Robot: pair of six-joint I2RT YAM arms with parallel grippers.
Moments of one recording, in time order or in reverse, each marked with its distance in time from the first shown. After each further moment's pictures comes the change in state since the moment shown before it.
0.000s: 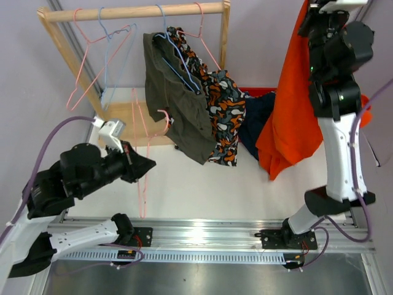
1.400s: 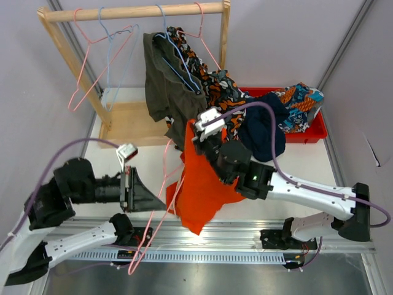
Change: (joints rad) left arm -0.001 -0.190 -0.262 0.213 0.658 -0.603; right arm 0.855 -0.248 -1.070 0.443 0.338 0.050
